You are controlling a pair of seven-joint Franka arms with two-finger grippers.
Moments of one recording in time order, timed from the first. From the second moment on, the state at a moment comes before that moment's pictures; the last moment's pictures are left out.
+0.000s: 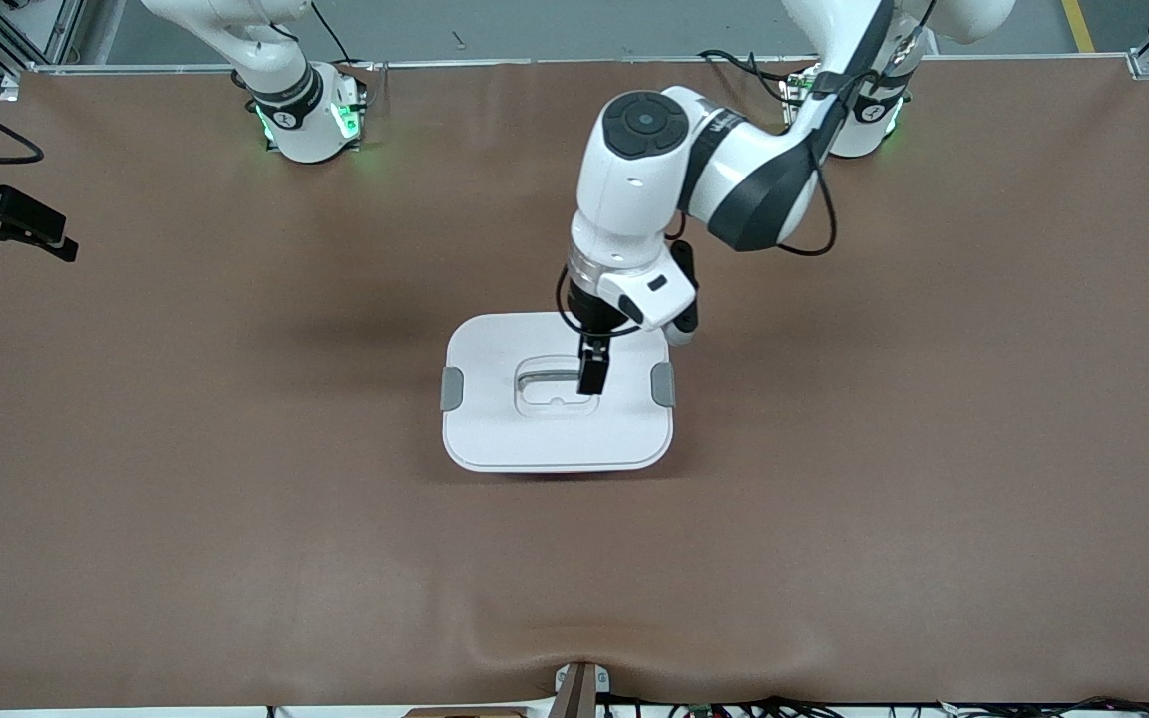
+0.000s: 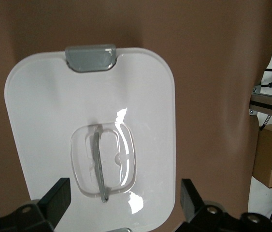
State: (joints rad) left arm -0.84 0.52 0.16 -1.34 -0.05 2.11 -2.16; right arm -0.04 -0.01 -0.02 -1.53 0.02 1.48 -0.05
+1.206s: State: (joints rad) left arm -0.45 0.40 0.15 -1.34 -0.10 1.88 -1.35; right arm -0.03 -0.01 -0.02 -1.54 0.02 1.49 -0.05
